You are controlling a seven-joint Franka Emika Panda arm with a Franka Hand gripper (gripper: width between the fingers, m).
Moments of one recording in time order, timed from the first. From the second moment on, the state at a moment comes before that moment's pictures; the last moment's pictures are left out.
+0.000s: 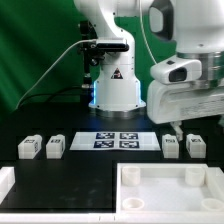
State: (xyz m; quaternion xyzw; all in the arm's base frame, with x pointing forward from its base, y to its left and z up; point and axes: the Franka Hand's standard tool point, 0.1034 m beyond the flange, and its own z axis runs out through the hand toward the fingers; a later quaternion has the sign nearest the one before) arm 0.445 0.161 0.063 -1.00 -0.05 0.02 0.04
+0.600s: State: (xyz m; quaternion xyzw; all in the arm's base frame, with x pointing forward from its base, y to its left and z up) arm 0.424 0.172 0.050 -0.99 -0.04 0.16 0.04
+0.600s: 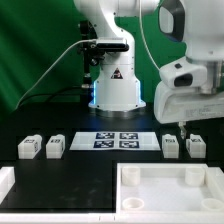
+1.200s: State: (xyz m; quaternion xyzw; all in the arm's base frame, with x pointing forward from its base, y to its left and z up) arm 0.407 0.173 0.044 -0.91 -0.04 0.40 0.02
